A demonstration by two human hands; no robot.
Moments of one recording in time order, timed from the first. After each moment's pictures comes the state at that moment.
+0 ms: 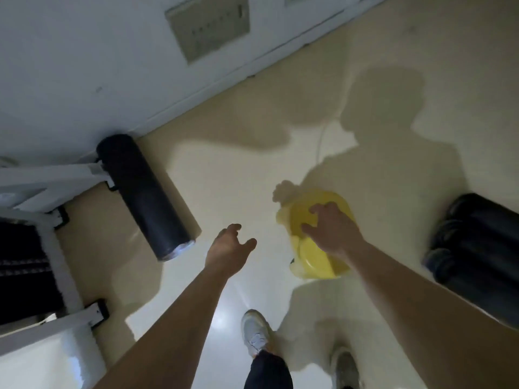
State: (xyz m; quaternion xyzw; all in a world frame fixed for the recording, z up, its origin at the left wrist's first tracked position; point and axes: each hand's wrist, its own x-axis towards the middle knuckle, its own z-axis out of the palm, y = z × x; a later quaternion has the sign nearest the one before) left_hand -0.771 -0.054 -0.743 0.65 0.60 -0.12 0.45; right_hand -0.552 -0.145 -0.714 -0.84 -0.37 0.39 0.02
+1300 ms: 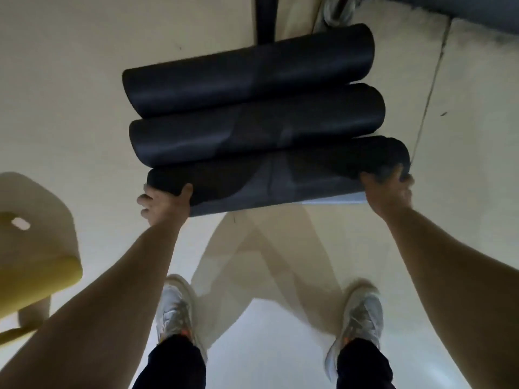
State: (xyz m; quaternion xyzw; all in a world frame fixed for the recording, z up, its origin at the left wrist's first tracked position) left_hand -0.146 -0.616 -1.098 0.72 0.61 -0.14 0.29; right_hand 0.000 -1.001 -1.082 -0.92 0.19 0.29 0.17
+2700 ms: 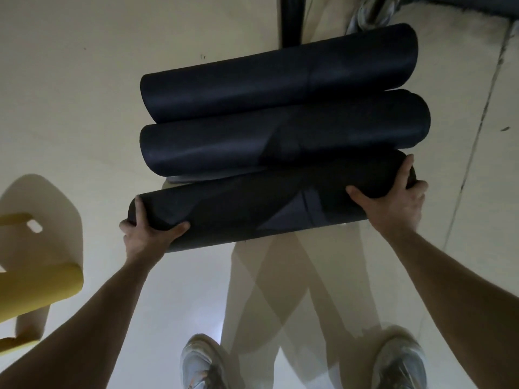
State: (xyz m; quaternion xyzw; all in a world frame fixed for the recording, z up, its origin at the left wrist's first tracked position) left_hand -0.211 -0.574 -1.144 0.77 0.56 -0.13 0.28; right_hand 0.009 -0.975 -1.158 -0.95 0.10 0.18 0.22
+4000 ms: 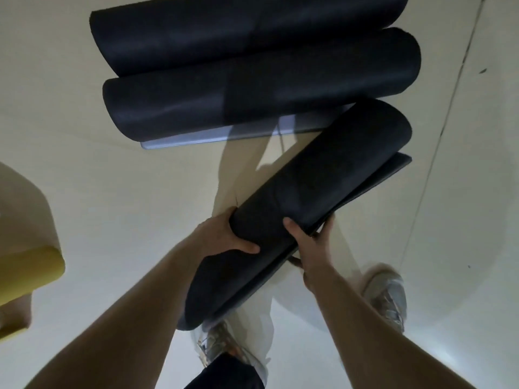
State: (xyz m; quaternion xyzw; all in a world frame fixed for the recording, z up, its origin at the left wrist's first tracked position) left_hand -0.200 -0.677 -1.151 0.75 0.21 -0.51 0.35; right_hand -0.190 -0.892 -1.140 -0.61 0.43 0.34 0.57
